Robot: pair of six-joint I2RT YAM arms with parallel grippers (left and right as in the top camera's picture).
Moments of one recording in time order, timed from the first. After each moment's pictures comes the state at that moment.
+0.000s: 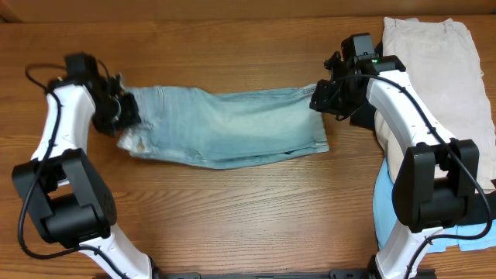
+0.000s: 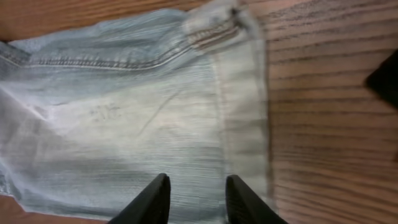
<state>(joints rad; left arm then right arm) 0.27 1.95 1.57 -1.00 0.24 -0.03 0.13 1.97 1.57 -0.92 -0.34 0.22</state>
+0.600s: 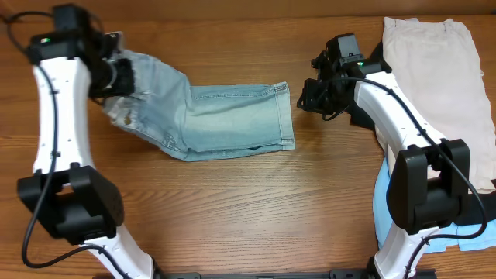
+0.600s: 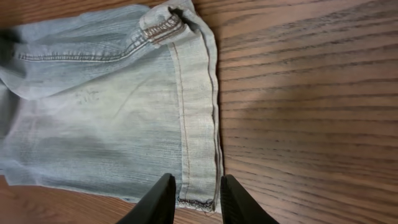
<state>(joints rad) 0.14 1.95 1.93 -1.25 0.18 0.09 0.20 1.97 1.57 -0.87 -0.36 0.30</state>
